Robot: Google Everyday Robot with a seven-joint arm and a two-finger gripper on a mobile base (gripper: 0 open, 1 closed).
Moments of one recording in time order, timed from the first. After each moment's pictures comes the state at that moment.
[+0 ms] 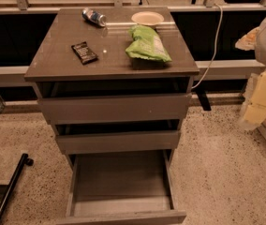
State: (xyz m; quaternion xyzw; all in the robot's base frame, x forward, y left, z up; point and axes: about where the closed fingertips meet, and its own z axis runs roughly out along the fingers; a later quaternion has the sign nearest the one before) arm 0.438 -0.216 0.977 -0.60 0.78 -0.04 0.16
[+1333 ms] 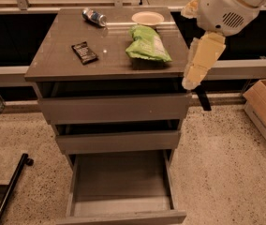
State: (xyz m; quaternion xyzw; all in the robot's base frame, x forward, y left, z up) arm 0.523 -0.120 1.003 -0.66 0.70 0.00 0.26
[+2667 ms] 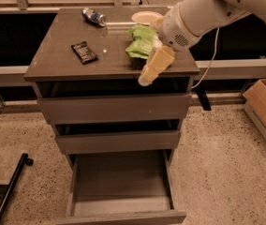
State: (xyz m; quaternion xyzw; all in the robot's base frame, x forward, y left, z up) arm 0.605 -0.047 0.942 -0.62 0.69 0.11 0.35
